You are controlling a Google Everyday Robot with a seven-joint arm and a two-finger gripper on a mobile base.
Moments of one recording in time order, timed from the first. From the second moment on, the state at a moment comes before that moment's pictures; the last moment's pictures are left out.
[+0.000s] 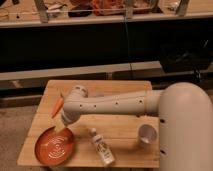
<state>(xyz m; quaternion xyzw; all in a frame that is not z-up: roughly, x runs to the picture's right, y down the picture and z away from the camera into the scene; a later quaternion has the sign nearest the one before) -0.207 0.196 0.786 0.04 -0.35 -0.84 0.41</state>
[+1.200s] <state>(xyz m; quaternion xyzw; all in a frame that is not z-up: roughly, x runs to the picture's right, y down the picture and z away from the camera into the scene) -0.224 0.217 0.797 0.02 -0.36 -0.86 0.36</state>
